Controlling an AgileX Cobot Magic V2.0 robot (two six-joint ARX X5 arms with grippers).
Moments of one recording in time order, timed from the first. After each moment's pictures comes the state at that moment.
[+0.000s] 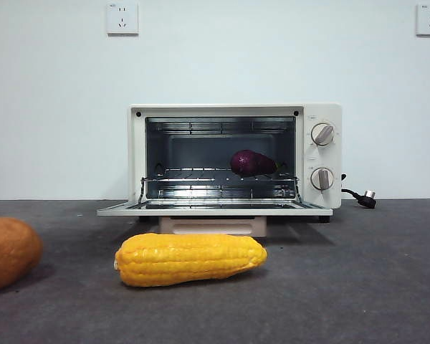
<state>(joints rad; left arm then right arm) -0.22 0.81 1.04 -0.74 0.60 0.17 0.46 0.83 1.35 -1.10 -0.14 0.08</state>
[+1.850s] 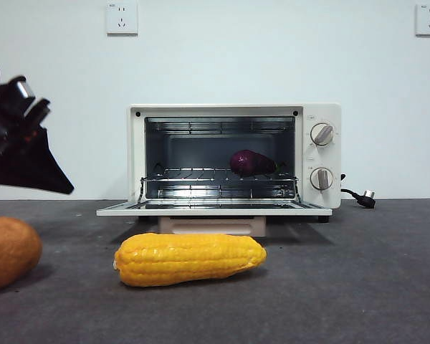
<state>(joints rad) 0.04 1.73 1.04 -0.29 0.73 0.14 0.46 0.59 1.35 -1.35 -0.13 0.20</state>
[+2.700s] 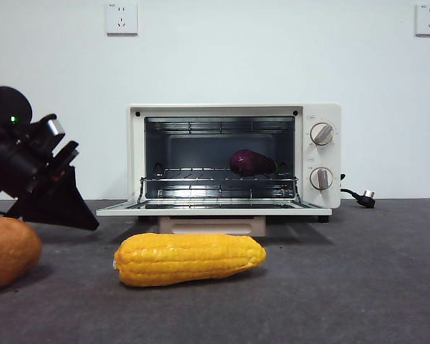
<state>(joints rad) -0.04 1.88 1.04 -0.17 0.71 0.14 0.46 0.59 1.35 -1.35 -0.13 0.23</state>
